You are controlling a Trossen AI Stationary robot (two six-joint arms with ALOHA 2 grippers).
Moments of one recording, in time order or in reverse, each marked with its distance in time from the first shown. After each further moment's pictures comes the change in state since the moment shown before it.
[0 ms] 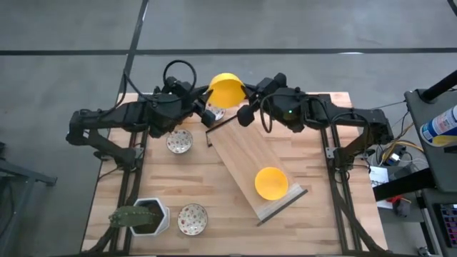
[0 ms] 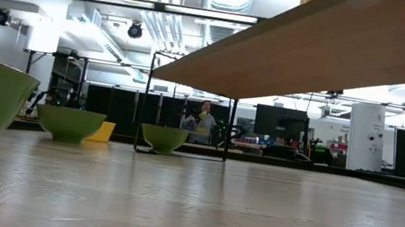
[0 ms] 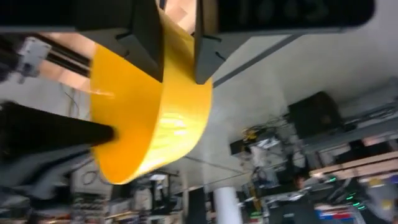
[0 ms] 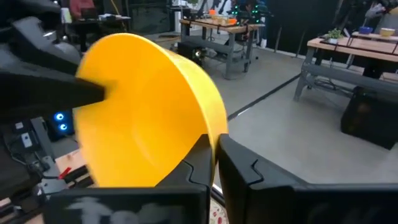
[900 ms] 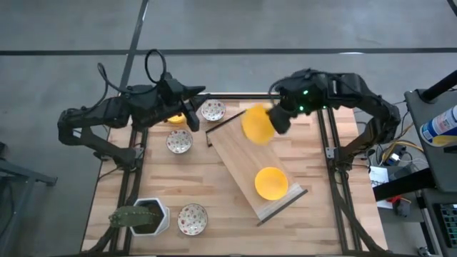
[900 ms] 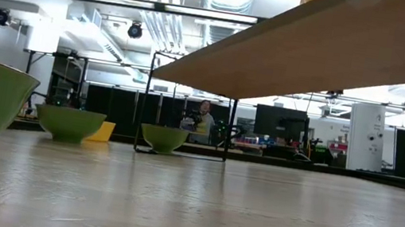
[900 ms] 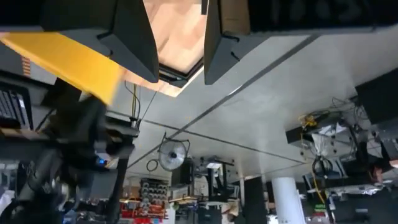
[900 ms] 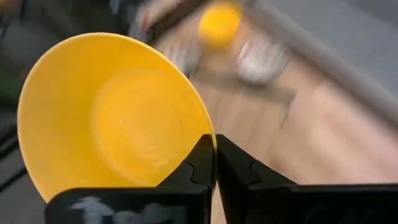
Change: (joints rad) left arm -0.003 -0.110 -0.002 0.001 0.241 0.035; right arm -0.150 -0.011 0.325 -0.907 -0.712 0.385
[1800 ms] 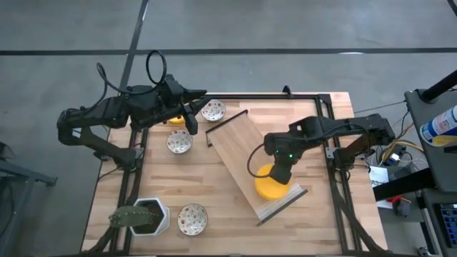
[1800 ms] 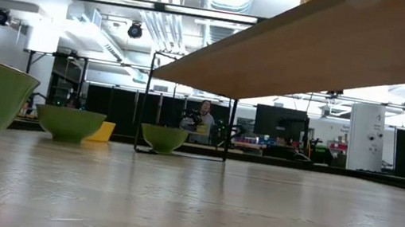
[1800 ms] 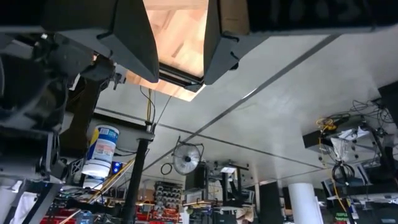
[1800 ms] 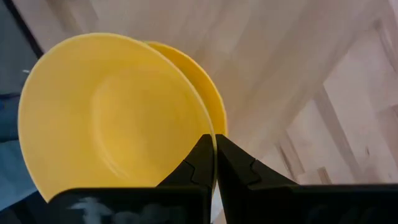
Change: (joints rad) left arm -0.001 -0.008 0.000 -0.009 0.061 -0.024; right arm 0.269 0.002 -0.470 -0.034 -0.184 0.124
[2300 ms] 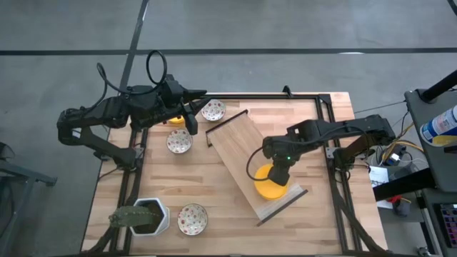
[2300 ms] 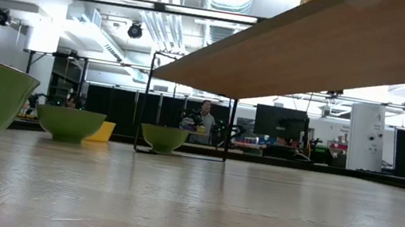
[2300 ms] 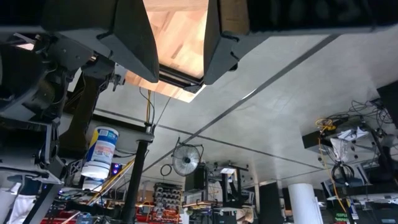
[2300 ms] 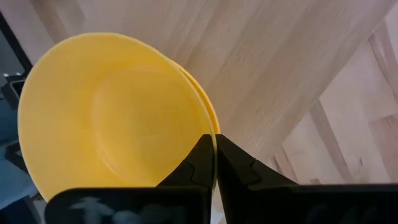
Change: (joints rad) left arm 0.001 0.000 0.000 -0.007 0.000 0.002; right arm 0.011 0.000 -0.046 0.050 0.043 -0.016
